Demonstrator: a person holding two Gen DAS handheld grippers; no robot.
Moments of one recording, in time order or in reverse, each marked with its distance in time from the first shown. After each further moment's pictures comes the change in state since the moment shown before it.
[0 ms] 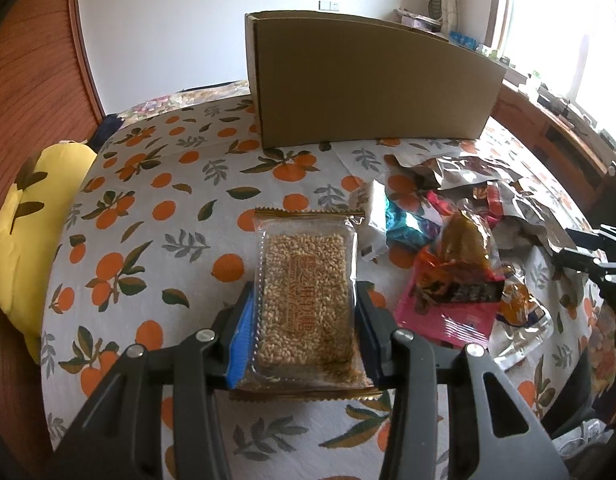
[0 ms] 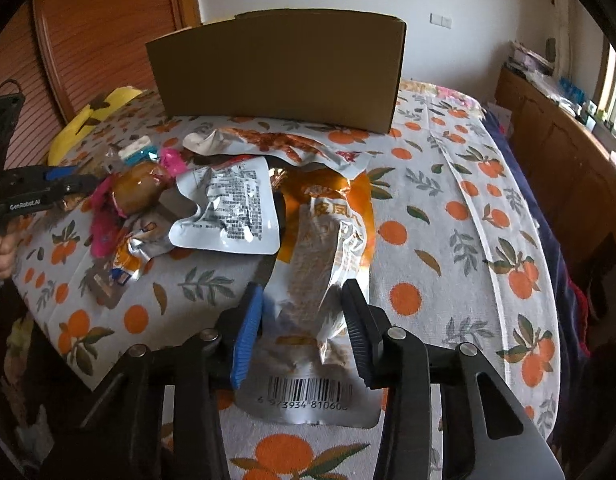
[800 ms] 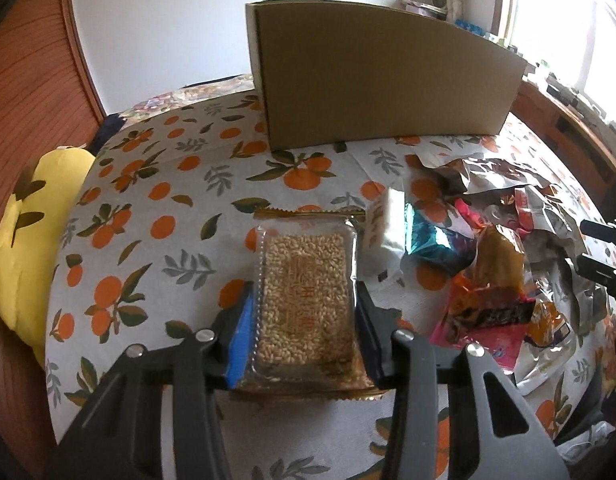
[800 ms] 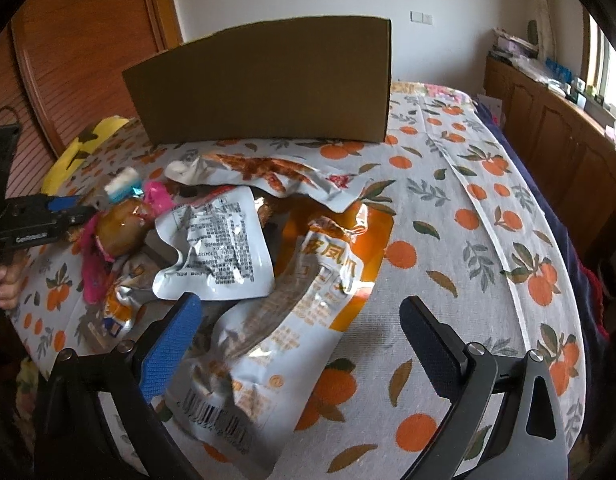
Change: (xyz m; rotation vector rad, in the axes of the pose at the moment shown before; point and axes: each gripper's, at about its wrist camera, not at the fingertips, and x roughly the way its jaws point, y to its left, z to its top) left arm 0.021 0.009 0.016 0.014 0.031 0.035; right arm 0.021 -0.006 0.013 0.086 -0.034 0.006
